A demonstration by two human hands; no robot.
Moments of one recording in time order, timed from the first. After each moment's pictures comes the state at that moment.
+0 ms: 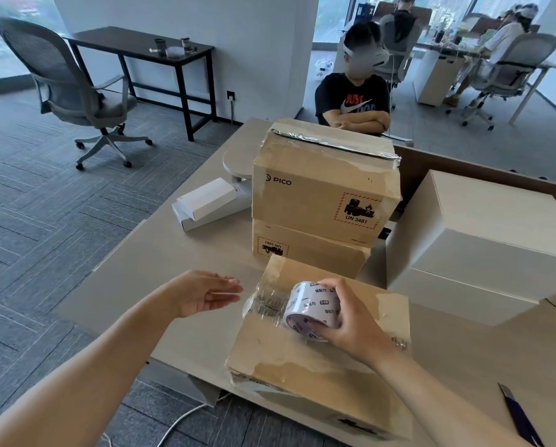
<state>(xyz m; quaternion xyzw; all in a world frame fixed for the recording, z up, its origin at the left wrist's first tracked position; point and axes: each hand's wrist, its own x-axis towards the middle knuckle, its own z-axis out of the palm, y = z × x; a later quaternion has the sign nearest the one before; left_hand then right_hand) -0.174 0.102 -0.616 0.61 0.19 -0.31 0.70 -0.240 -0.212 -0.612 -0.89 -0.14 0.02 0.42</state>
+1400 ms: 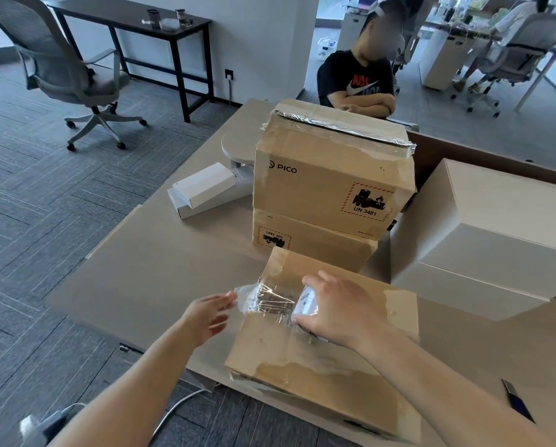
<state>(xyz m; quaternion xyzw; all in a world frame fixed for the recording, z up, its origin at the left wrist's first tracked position) -0.192 0.084 -0.717 0.56 0.34 -0.24 0.71 -0.217 -0.166 -0.571 -0.98 -0.15 0.08 0.08</state>
